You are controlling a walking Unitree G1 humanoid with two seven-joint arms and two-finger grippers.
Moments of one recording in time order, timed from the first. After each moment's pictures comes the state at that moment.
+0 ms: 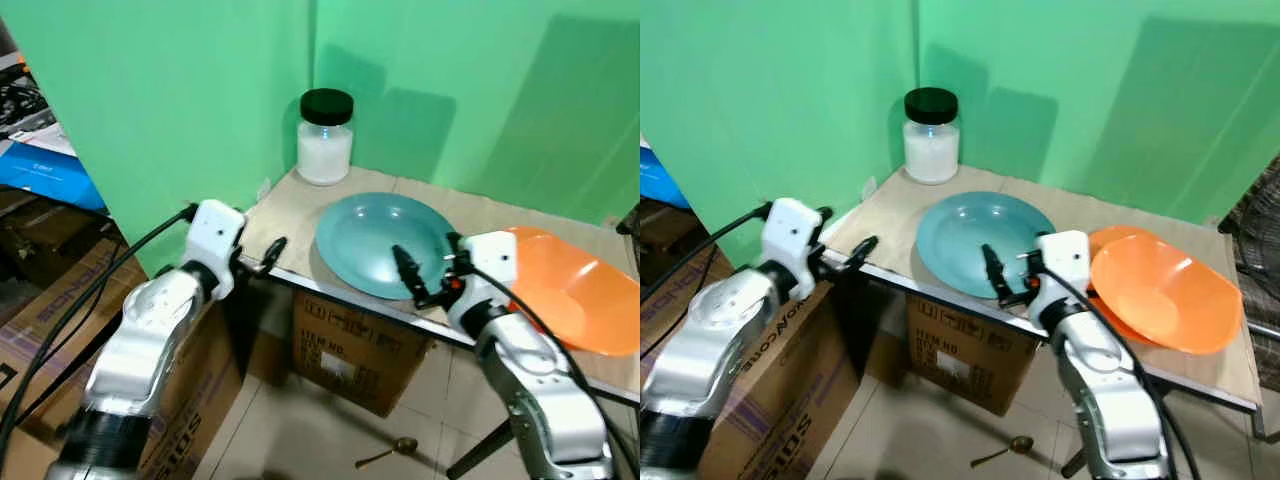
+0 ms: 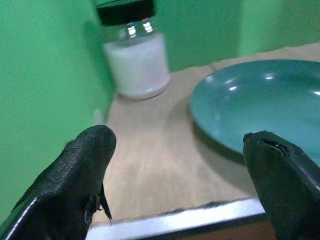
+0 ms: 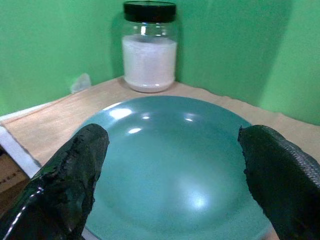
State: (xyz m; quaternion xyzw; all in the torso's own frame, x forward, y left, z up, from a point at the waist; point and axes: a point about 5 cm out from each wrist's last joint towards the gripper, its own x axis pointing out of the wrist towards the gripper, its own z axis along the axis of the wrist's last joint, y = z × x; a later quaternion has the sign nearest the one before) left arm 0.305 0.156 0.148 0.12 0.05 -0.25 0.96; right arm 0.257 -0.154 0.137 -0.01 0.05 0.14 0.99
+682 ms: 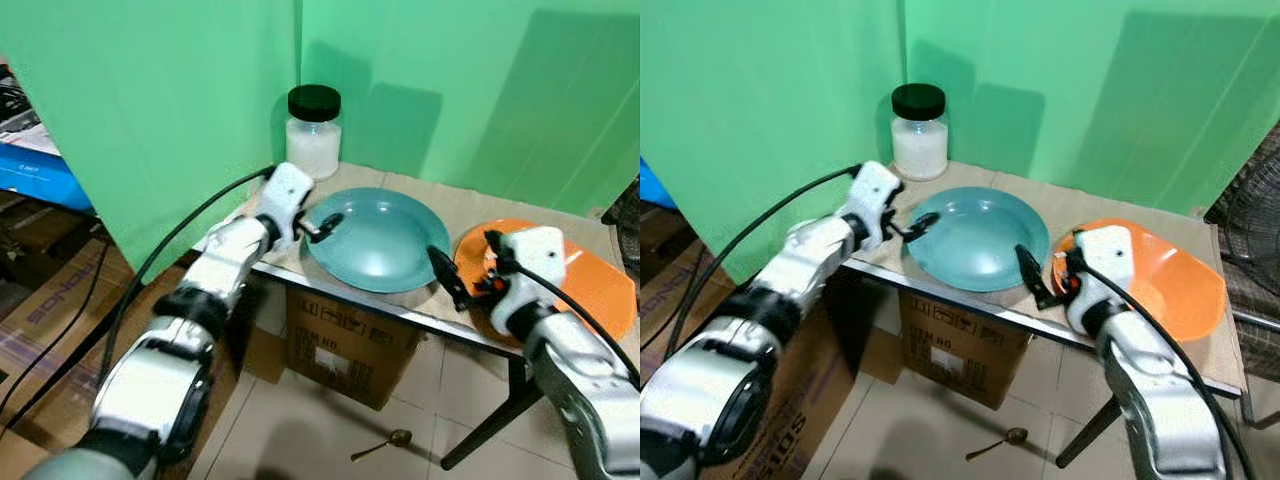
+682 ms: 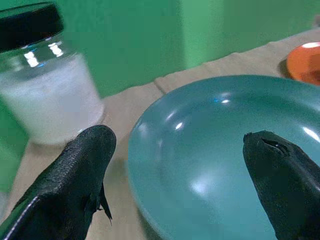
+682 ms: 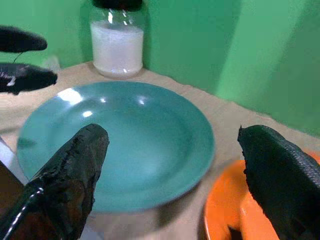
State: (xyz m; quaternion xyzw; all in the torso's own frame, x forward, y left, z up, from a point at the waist) left arm 0.379 0.099 0.141 0.13 0.06 -0.34 0.93; right arm 0.245 -0.188 0.151 -0.05 0.07 0.13 0.99
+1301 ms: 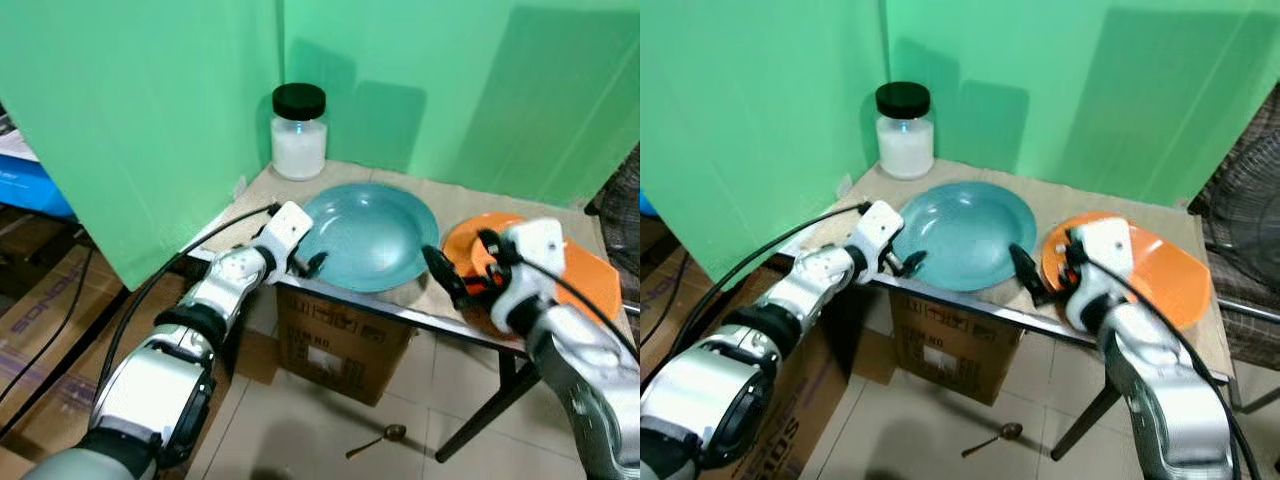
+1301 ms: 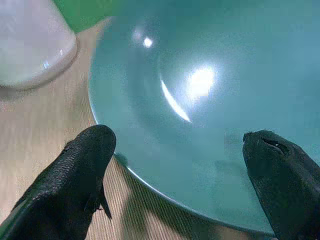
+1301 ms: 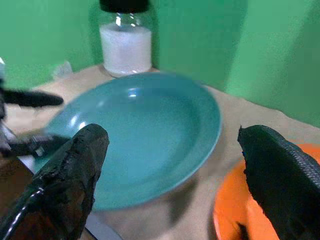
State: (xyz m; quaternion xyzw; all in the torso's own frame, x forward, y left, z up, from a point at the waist) left arm 0.365 0.116 0.091 0.21 0.14 -0.31 0.92; right arm 0.256 -0.179 0.165 -0.01 0.08 0.17 0.98
